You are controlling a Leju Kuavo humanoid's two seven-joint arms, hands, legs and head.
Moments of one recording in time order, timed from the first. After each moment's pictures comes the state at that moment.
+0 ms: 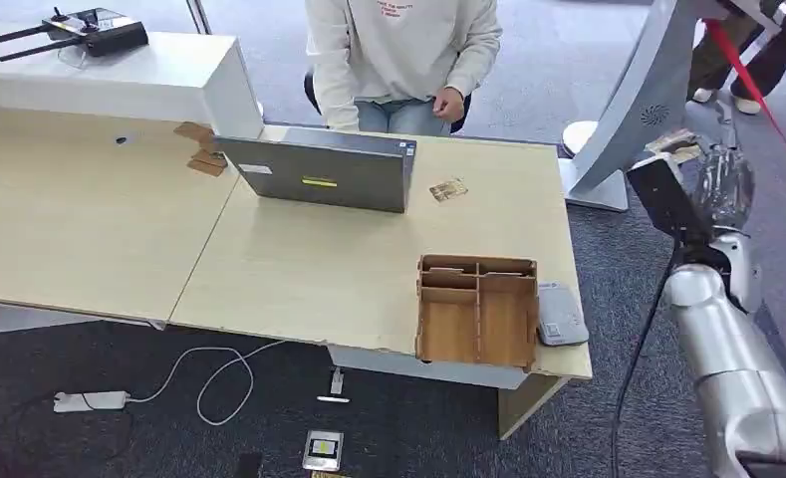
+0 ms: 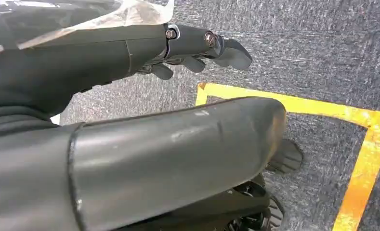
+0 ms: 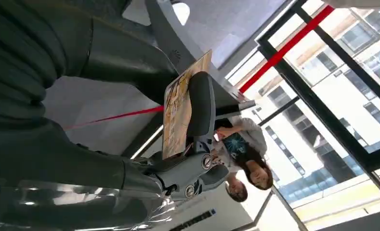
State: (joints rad) left arm -0.29 -0.22 1.53 -0.06 -1.31 0.46 0.08; right arm -0.83 -0.26 0.30 -0.81 0.58 -0.33 -0.26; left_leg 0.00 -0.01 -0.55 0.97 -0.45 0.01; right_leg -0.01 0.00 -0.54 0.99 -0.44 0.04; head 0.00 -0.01
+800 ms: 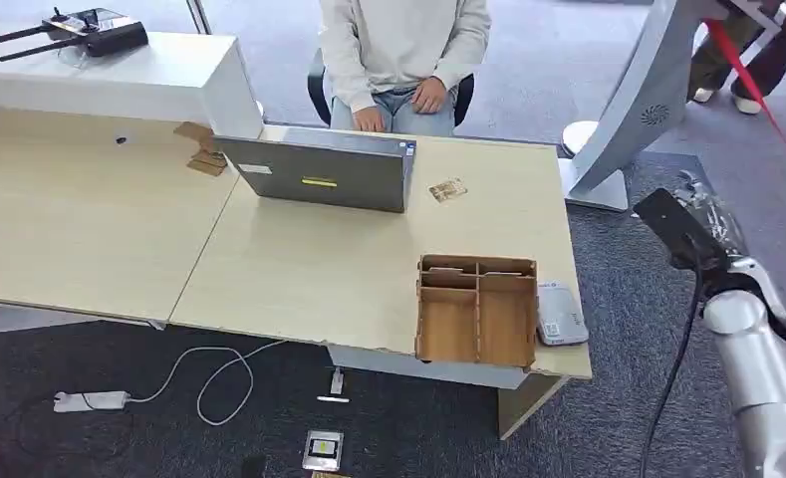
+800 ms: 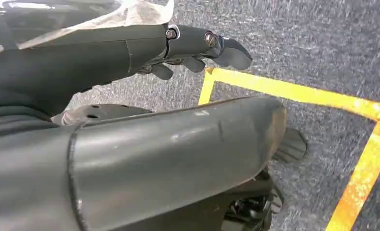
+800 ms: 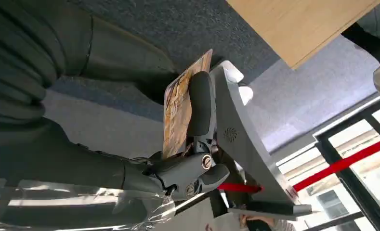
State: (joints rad) left arm -0.30 -0.26 1.53 -0.06 -1.24 0.48 0.09; right arm -0.75 -0.36 0.29 -0.90 0.55 0.15 -0.08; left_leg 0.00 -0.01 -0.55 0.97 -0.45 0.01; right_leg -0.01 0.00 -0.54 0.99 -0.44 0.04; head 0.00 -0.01
